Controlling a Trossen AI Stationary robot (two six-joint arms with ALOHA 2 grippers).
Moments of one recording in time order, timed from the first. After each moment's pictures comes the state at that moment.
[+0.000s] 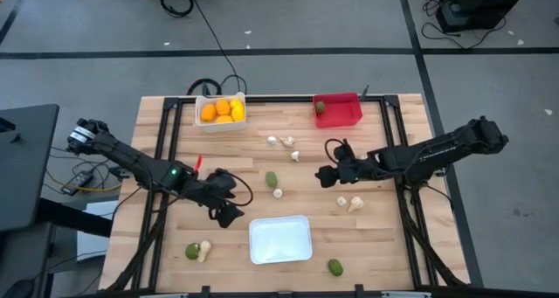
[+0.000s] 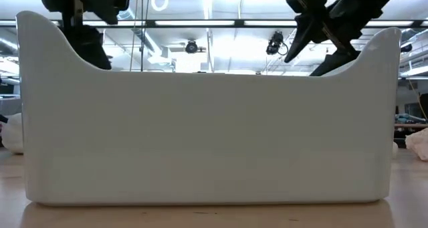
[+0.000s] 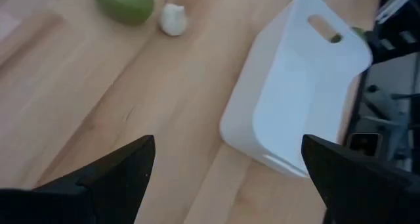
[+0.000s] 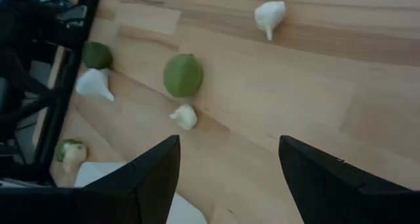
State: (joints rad) left arm -0.41 1.20 0.84 -0.51 -0.20 -1.00; right arm 0.18 1.20 0.77 -0.41 0.31 1.37
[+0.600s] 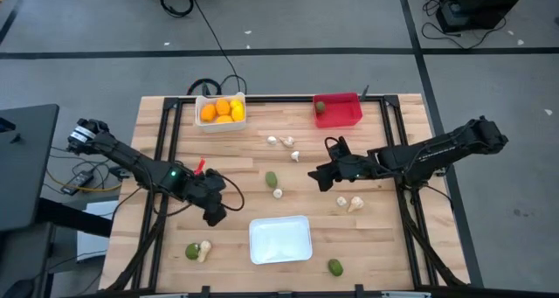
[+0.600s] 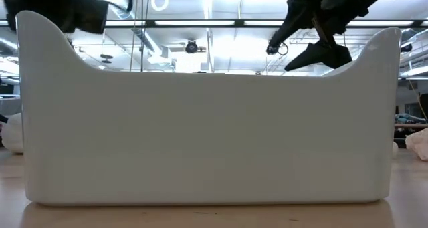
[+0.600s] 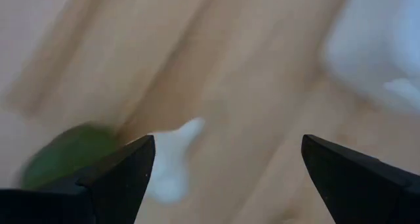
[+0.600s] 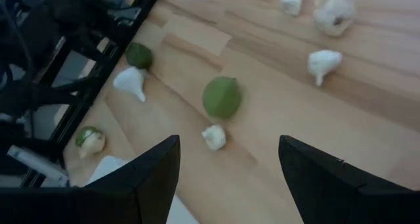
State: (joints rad) left arm -0.43 1.21 0.84 -0.87 -0.17 -1.02; right arm 0.17 1.21 0.77 -0.24 0.33 1.09
